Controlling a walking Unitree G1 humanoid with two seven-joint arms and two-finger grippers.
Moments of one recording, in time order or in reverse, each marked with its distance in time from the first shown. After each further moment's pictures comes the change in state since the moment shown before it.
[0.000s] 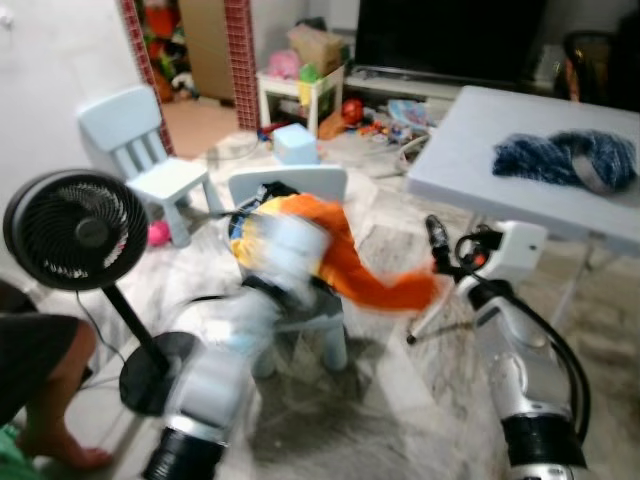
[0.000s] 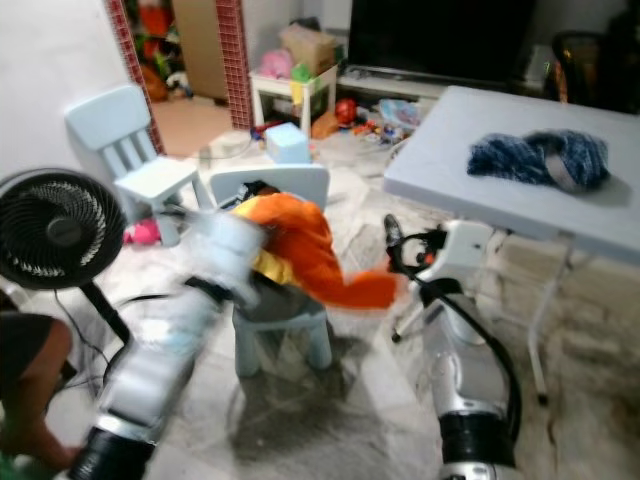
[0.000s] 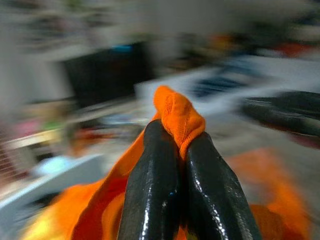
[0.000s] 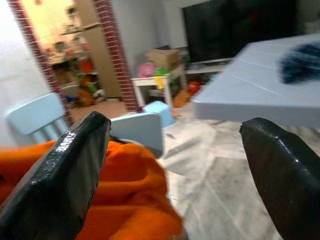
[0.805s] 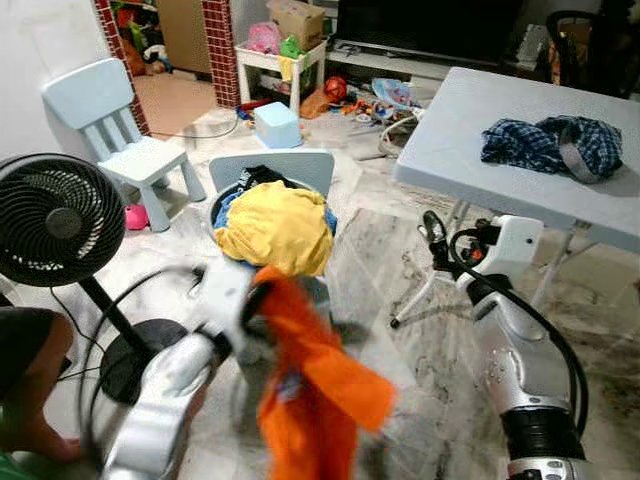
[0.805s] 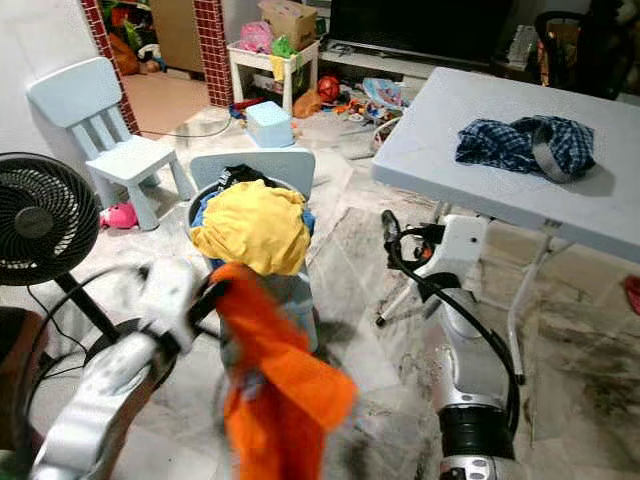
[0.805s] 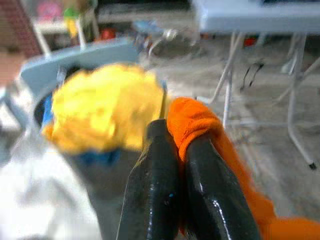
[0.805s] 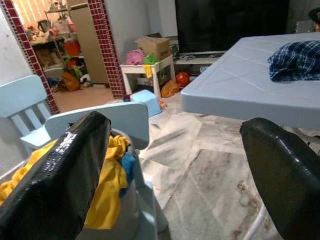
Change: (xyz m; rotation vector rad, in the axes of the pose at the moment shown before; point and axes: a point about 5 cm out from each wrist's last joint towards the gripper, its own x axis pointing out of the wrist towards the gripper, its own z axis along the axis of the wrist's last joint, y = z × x) left arm -0.085 0.038 -0.067 -0.206 0.335 0.292; right arm 0.006 0.003 0.006 -0.055 -0.005 0.001
